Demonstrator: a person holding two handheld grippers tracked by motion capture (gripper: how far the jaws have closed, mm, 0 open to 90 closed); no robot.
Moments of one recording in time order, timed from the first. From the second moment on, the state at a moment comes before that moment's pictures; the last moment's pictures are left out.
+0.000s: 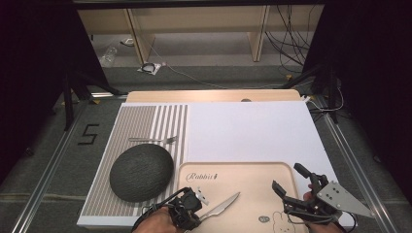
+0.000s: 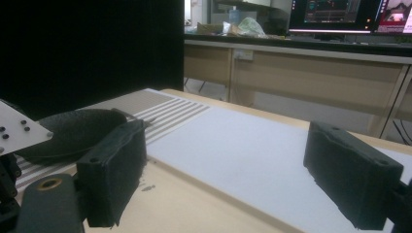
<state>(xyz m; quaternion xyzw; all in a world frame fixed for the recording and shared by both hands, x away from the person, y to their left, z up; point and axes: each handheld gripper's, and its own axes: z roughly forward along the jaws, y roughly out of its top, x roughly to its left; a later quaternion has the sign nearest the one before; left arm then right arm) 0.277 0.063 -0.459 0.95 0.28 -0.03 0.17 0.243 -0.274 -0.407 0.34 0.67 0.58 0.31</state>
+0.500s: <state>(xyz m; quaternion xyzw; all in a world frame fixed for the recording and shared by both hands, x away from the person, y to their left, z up) 0.274 0.059 -0.444 0.94 0.26 0.02 0.23 0.242 -0.274 -0.407 0.35 0.67 0.58 0.31</state>
